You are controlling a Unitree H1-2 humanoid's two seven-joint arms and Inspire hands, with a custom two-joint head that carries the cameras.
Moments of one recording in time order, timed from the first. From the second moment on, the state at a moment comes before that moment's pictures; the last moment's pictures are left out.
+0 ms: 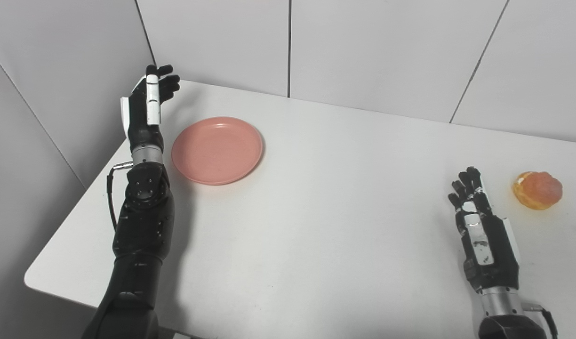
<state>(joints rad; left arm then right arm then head) -0.51 0.31 0.34 0.40 -0.03 -0.12 0.23 -0.23 -0.07 -0.01 0.12 0.17 -0.16 0.18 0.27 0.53</state>
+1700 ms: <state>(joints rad) -0.51 0.34 0.27 0.57 -0.21 -0.03 0.08 -0.23 -0.08 -0.01 0.11 0.18 -0.15 0.17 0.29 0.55</state>
